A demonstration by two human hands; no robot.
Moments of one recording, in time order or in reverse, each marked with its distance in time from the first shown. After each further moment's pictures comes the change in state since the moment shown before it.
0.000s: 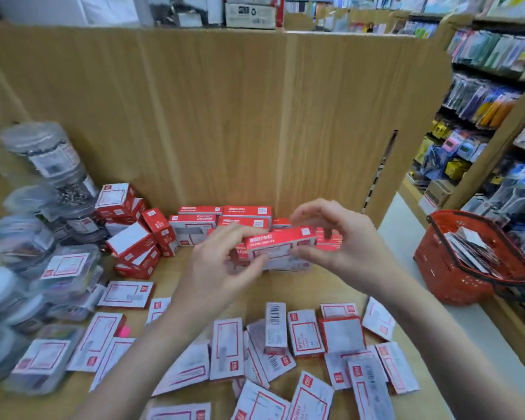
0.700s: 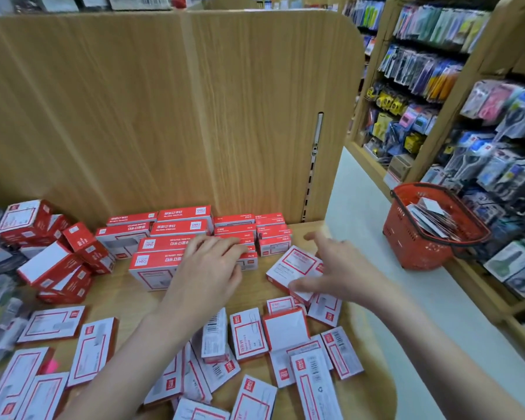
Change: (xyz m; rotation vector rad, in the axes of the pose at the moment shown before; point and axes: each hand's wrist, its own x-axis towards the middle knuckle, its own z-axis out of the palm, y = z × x) left_hand 0.016 -0.016 0.075 0.686 -0.328 0.190; right_hand -0.045 0.083 -0.037 -0.615 -0.272 0.630
